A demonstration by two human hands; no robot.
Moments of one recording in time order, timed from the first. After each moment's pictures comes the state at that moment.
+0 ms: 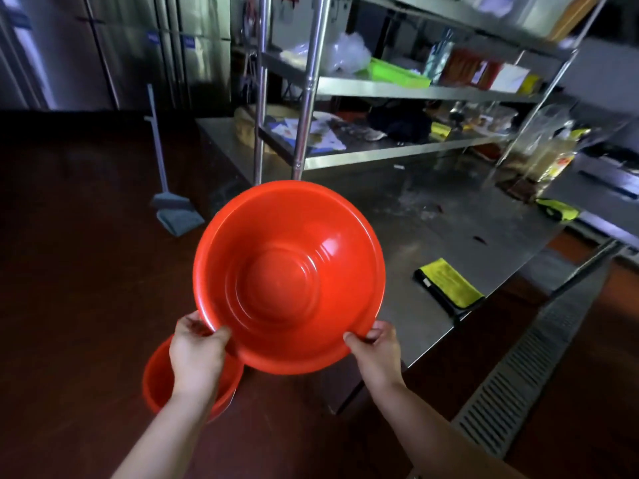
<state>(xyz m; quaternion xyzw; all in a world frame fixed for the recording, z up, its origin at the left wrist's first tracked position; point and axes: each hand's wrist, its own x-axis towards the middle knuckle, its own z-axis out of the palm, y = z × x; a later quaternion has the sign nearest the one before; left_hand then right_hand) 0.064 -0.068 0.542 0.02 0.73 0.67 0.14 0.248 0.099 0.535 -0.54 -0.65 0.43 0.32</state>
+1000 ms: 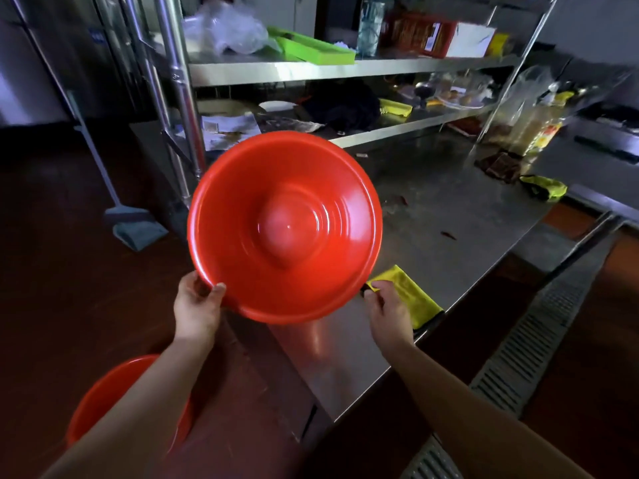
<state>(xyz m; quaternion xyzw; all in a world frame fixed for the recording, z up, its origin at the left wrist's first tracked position) 0.094 0.216 0.545 0.11 0.73 0.66 0.12 0.330 0.386 0.540 -0.47 -0.75 0.32 0.33</state>
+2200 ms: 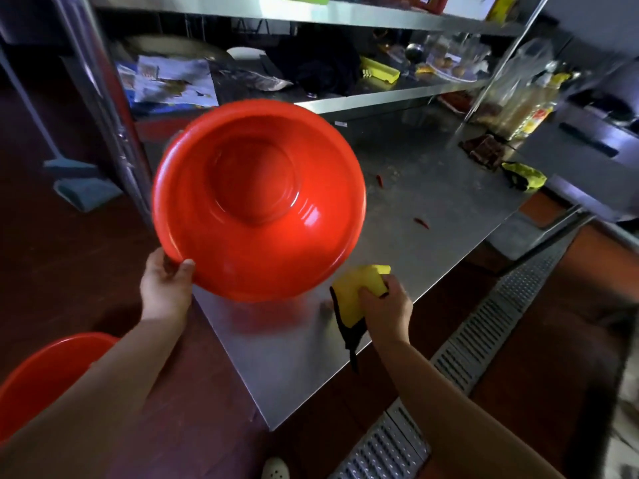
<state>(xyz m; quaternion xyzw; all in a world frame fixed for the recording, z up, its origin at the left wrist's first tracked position) 0.105 0.307 0.513 0.10 0.75 0.64 0.14 0.365 0.469 0.548 -0.59 -0.66 0.33 0.34</state>
